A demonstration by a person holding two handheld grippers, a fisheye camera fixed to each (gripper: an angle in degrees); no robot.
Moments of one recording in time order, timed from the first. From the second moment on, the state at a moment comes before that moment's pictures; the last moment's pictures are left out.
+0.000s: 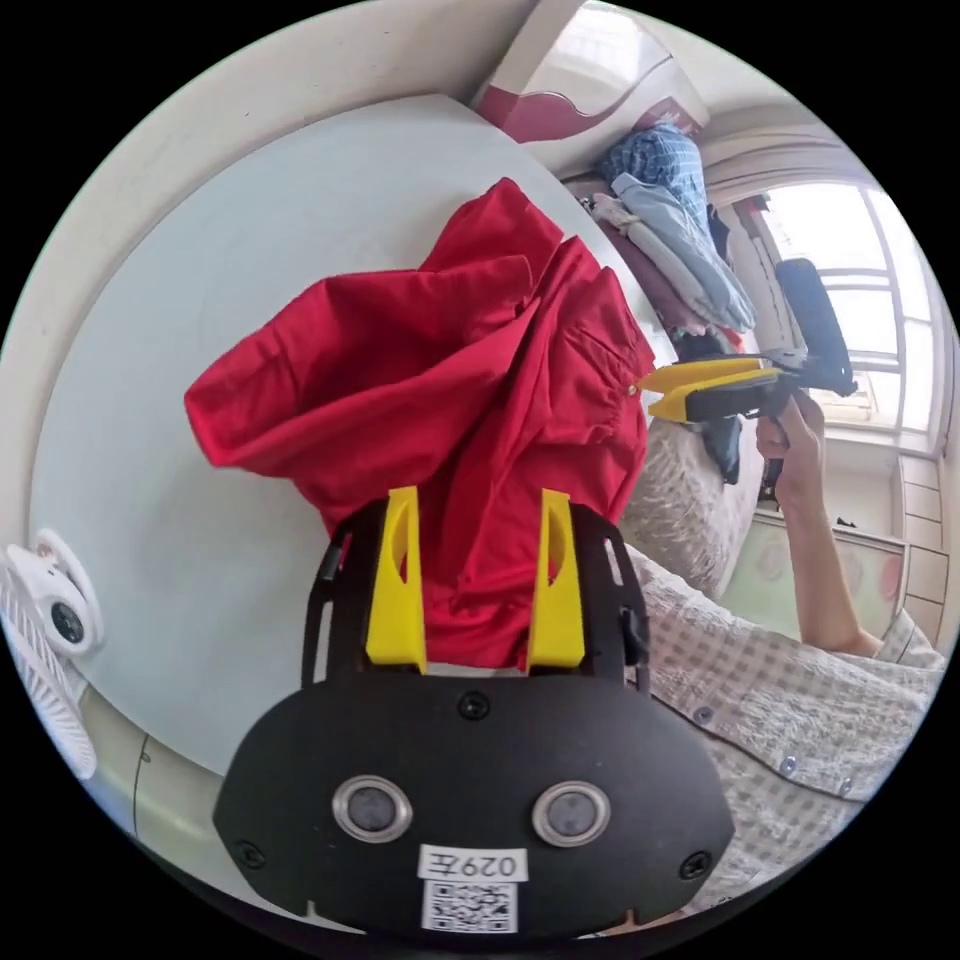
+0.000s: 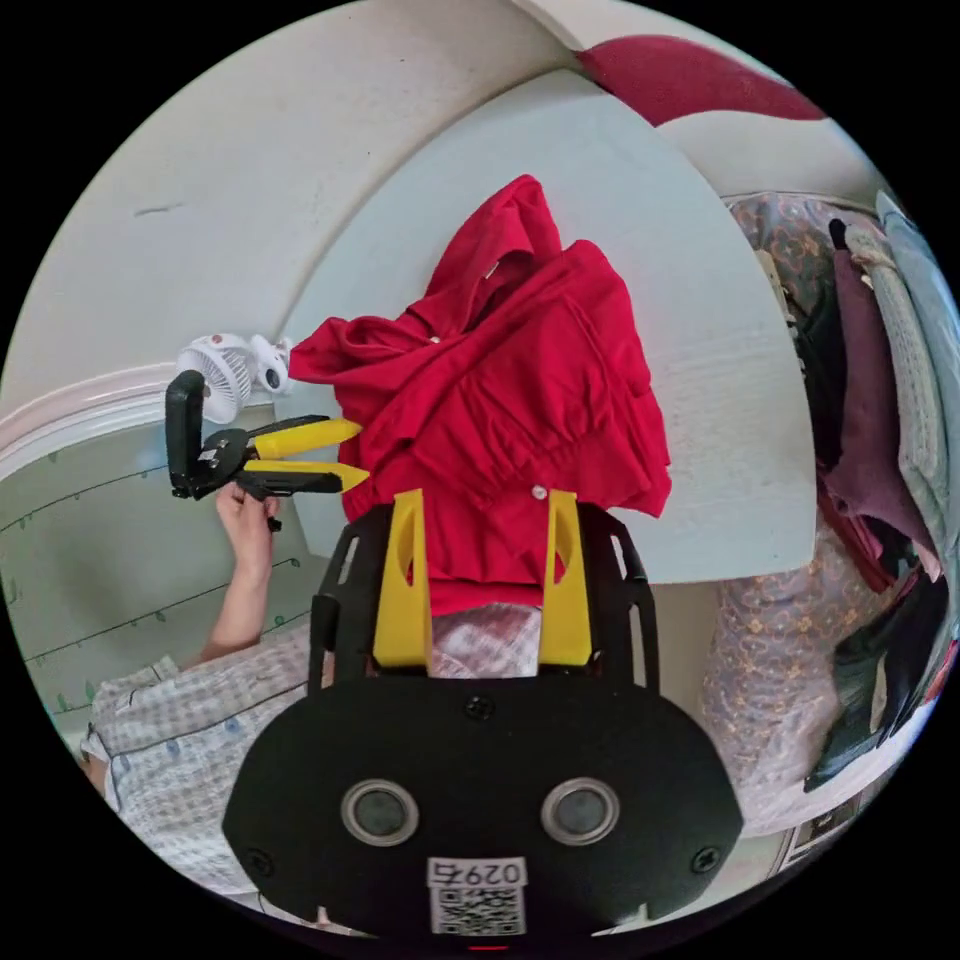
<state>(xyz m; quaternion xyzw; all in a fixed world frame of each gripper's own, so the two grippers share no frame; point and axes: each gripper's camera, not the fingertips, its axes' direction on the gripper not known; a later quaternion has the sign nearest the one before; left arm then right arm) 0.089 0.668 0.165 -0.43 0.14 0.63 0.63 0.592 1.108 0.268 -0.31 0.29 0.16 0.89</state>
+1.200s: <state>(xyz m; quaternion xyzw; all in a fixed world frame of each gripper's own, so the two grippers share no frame) -0.013 0.599 0.147 -0.39 0.20 0.50 0.74 0.516 1.133 0.387 -0.48 0.36 -0.02 0.79</state>
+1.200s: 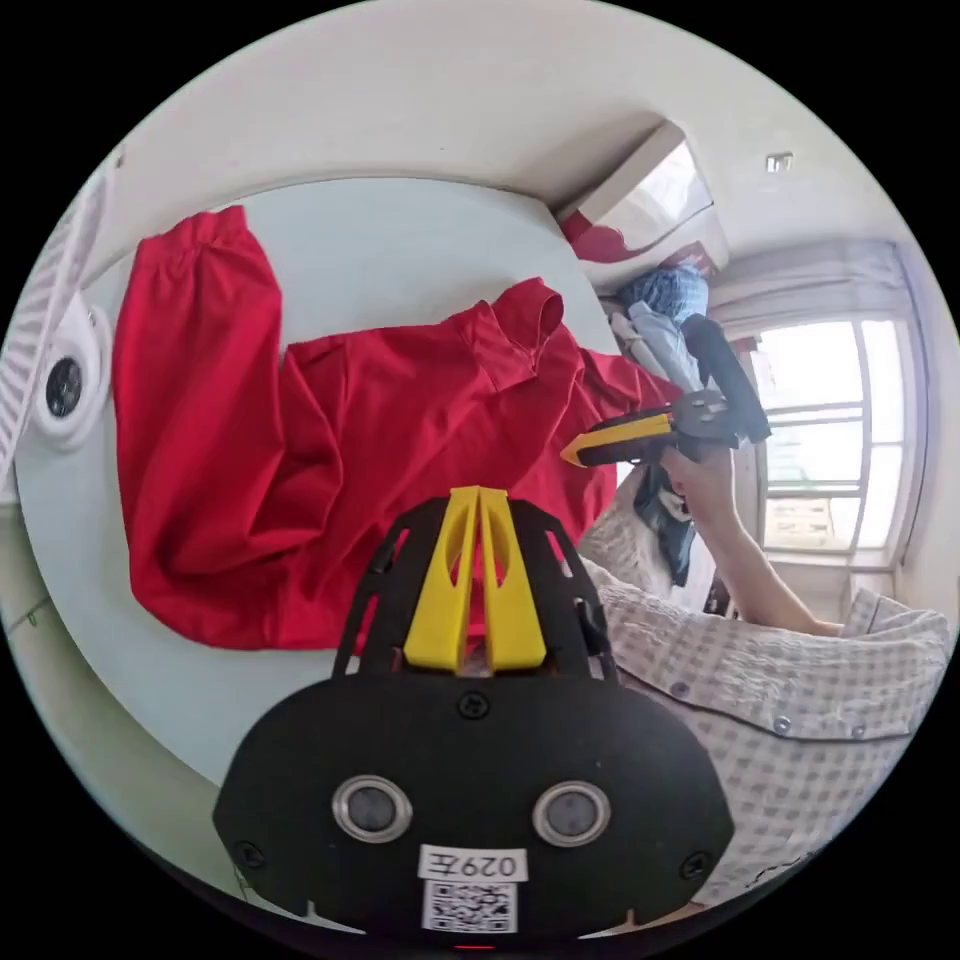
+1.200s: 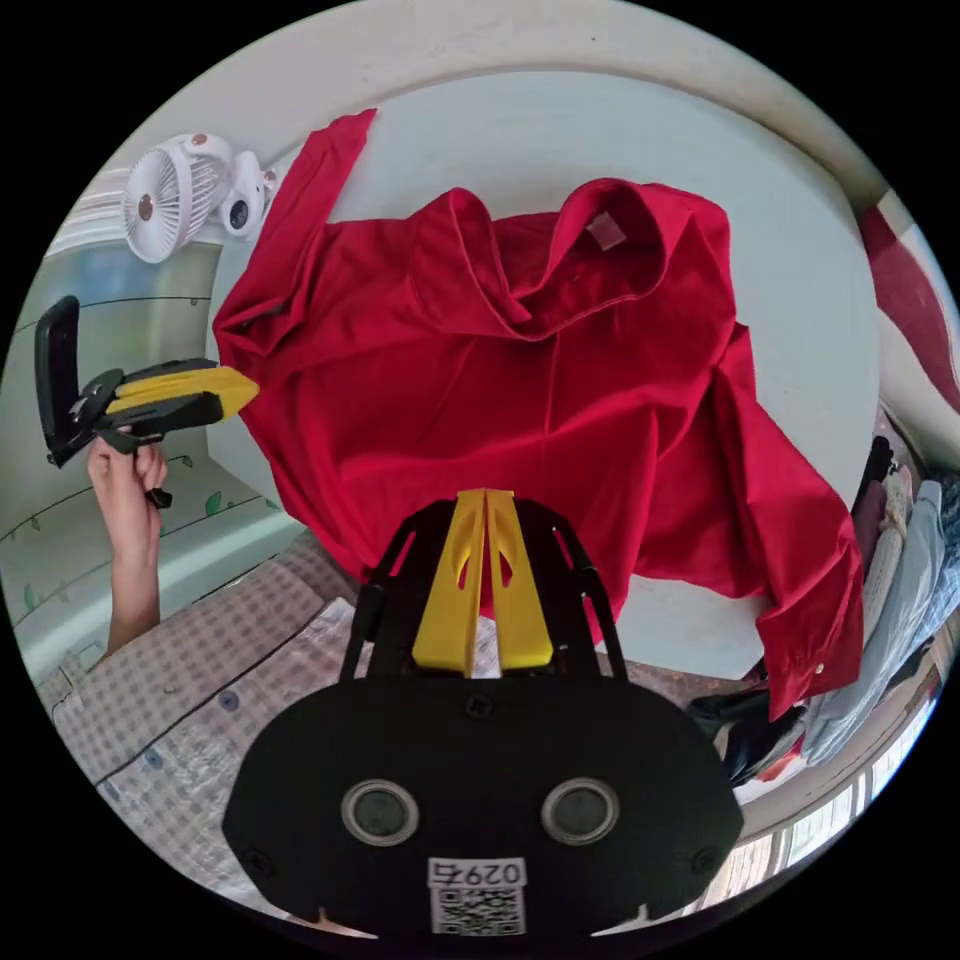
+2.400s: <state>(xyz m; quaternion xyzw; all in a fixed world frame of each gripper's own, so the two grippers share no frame) 0.072 0.622 0.224 -0.34 -0.01 0.47 0.82 0.620 1.015 0.380 -0.46 0.46 -0.18 0.73</state>
